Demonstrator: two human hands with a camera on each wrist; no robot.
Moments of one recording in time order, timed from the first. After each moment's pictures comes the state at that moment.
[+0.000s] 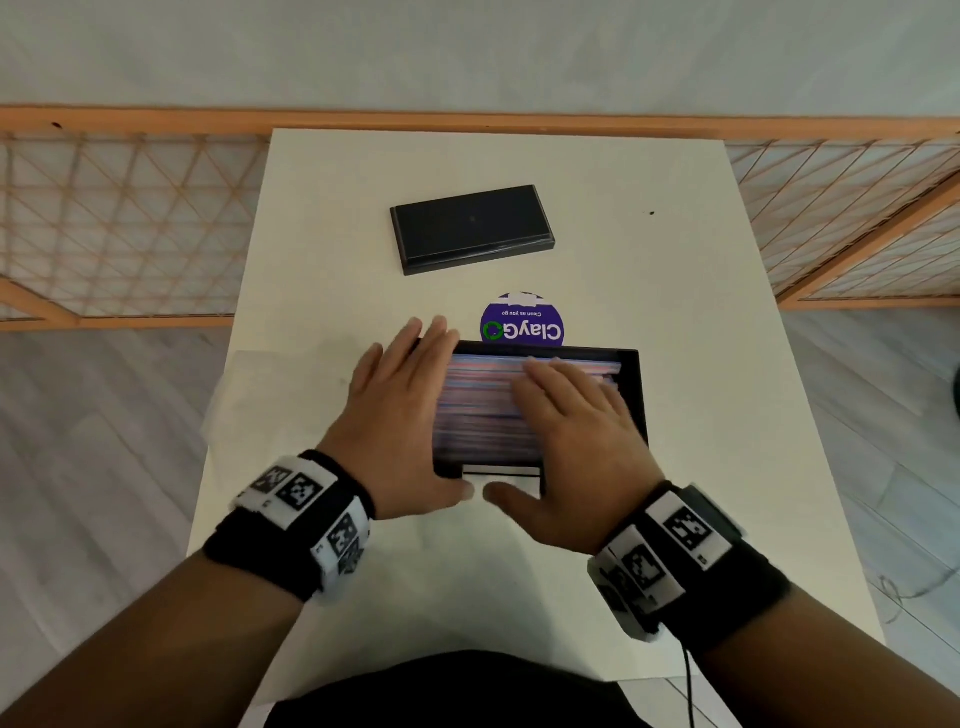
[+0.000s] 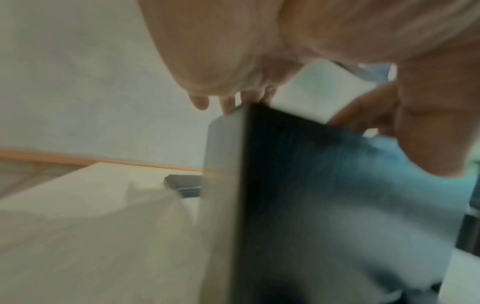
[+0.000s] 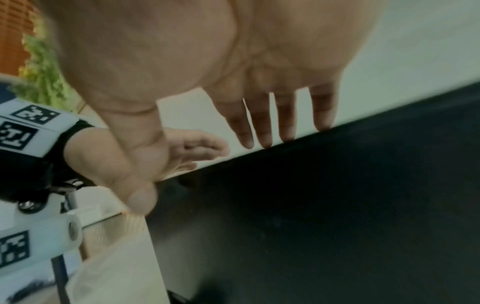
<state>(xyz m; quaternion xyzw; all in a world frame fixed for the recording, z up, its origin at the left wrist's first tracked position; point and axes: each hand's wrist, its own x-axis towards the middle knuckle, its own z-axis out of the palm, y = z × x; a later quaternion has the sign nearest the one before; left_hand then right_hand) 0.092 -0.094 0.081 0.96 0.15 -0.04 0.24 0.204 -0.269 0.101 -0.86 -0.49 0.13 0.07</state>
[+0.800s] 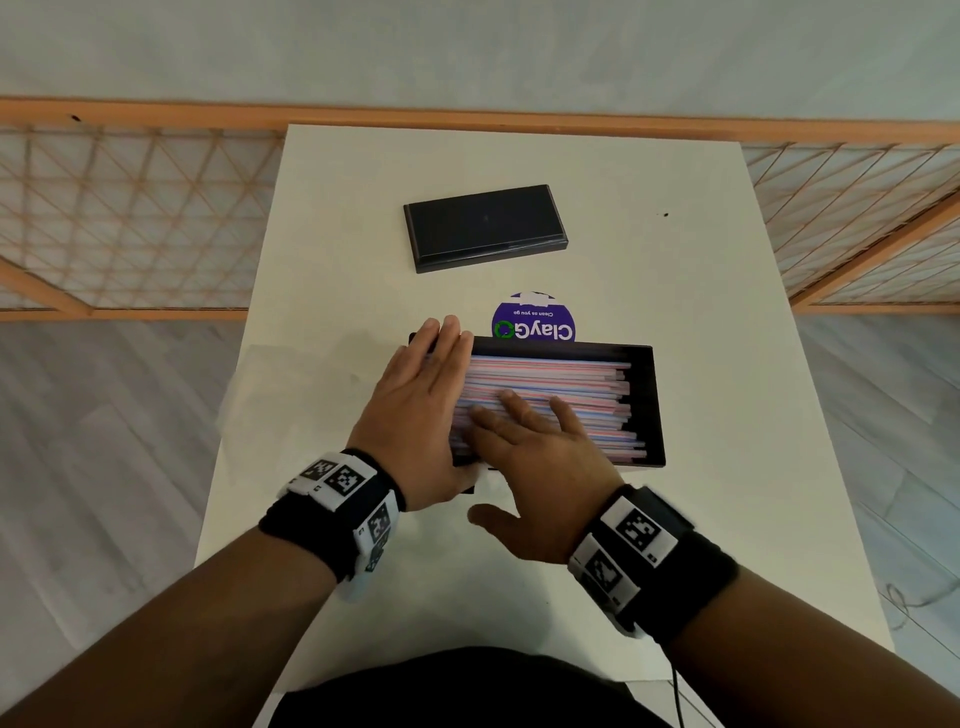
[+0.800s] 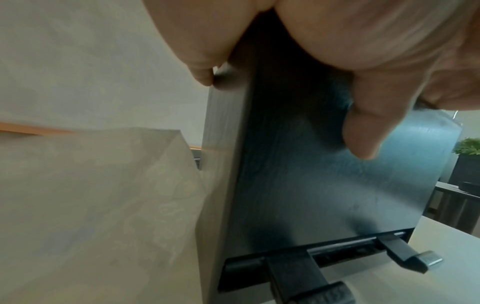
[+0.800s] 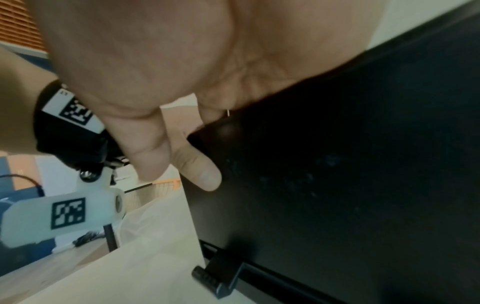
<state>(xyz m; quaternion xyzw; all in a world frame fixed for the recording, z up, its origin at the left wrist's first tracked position) 0.099 -0.093 0.051 0.97 0.15 -0.04 0.18 0.188 -0.249 0.084 -0.78 -0.57 0.25 0.02</state>
